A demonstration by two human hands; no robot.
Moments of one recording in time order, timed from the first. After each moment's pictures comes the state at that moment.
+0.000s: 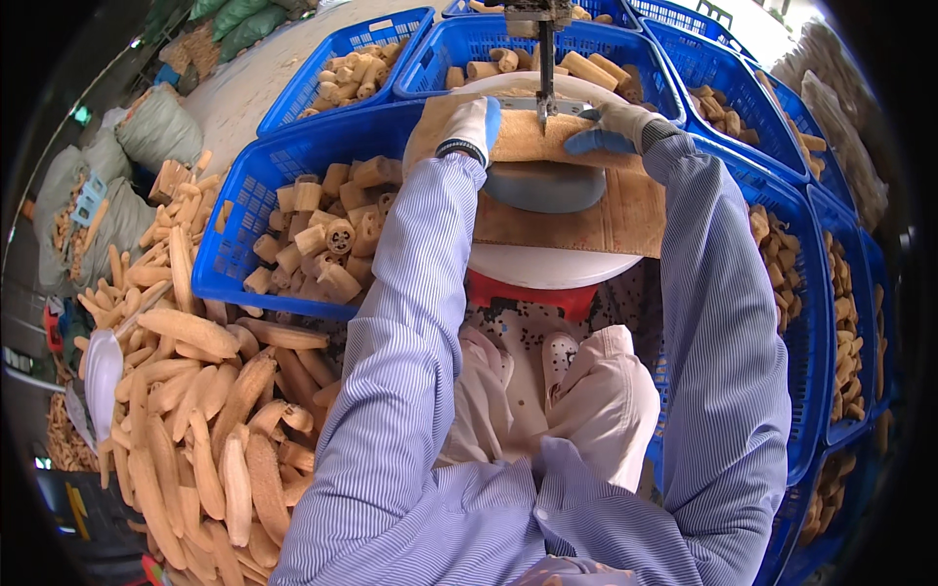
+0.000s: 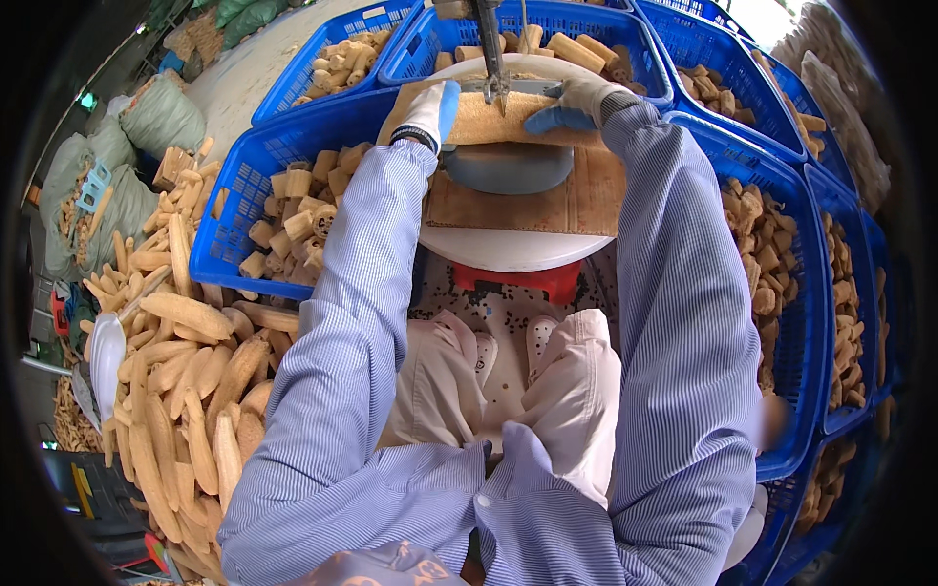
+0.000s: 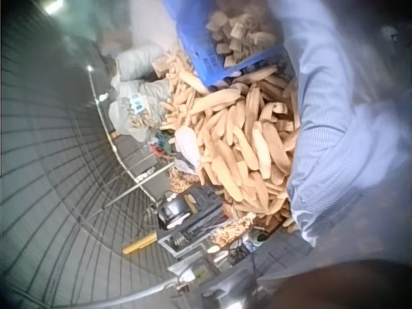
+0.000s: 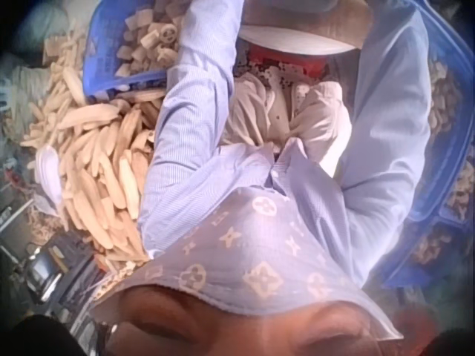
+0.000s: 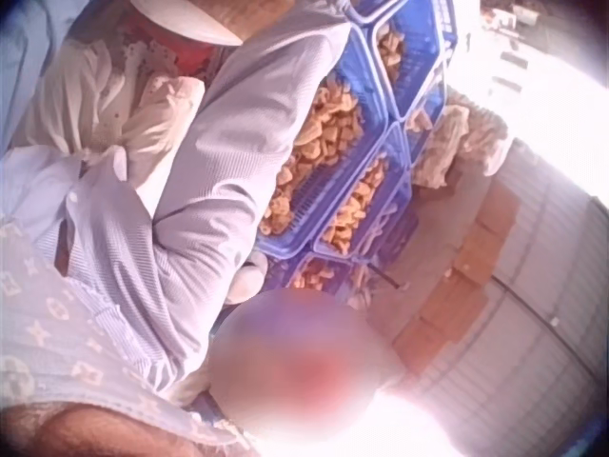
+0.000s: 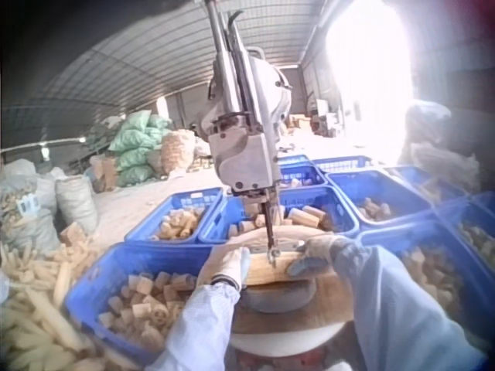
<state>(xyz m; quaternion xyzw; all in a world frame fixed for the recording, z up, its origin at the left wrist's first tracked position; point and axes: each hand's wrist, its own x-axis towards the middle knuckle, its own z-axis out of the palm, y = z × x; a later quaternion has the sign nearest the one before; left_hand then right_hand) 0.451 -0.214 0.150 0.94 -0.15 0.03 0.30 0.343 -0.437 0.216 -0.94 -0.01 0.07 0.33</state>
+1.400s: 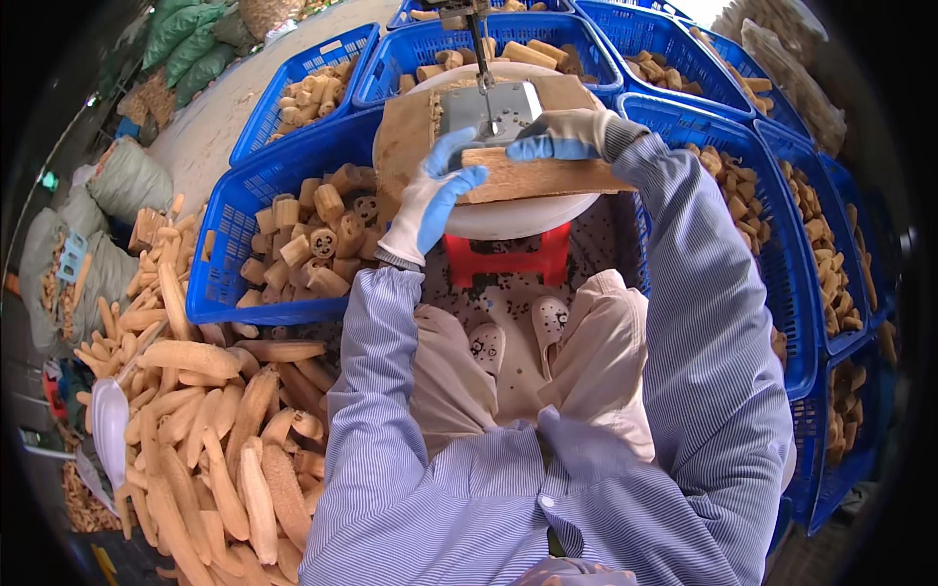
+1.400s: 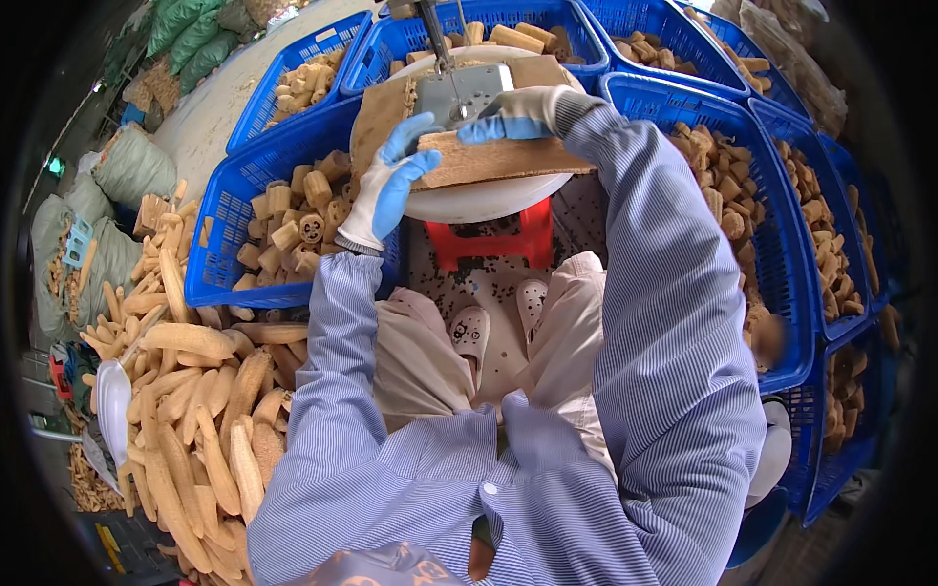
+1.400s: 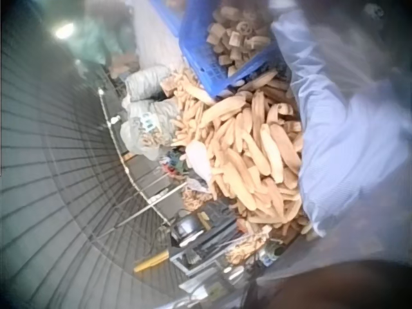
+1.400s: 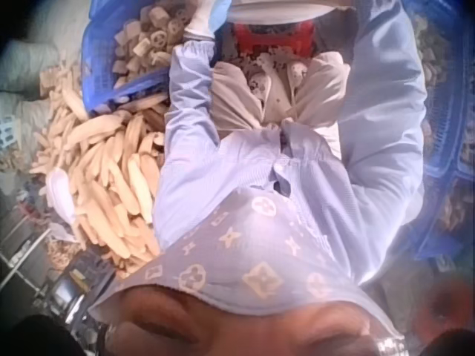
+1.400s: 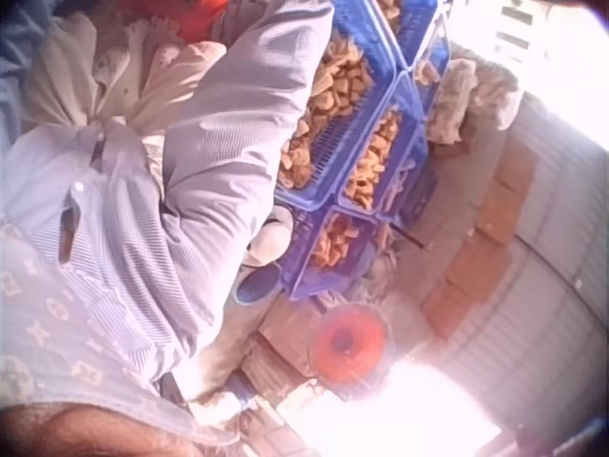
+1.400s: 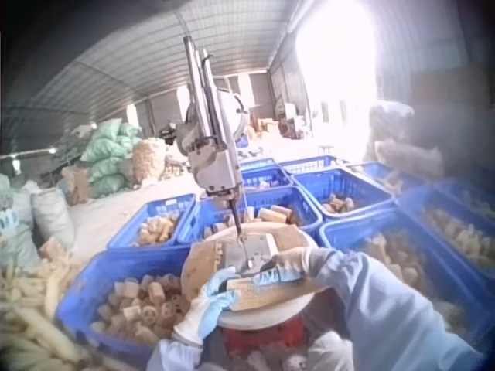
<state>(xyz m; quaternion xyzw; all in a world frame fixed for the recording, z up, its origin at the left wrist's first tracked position) 0.253 -0.154 0.179 0.67 -0.32 -0.15 0.65 0.252 -0.413 0.234 -0.96 -0.12 0.17 0.20</state>
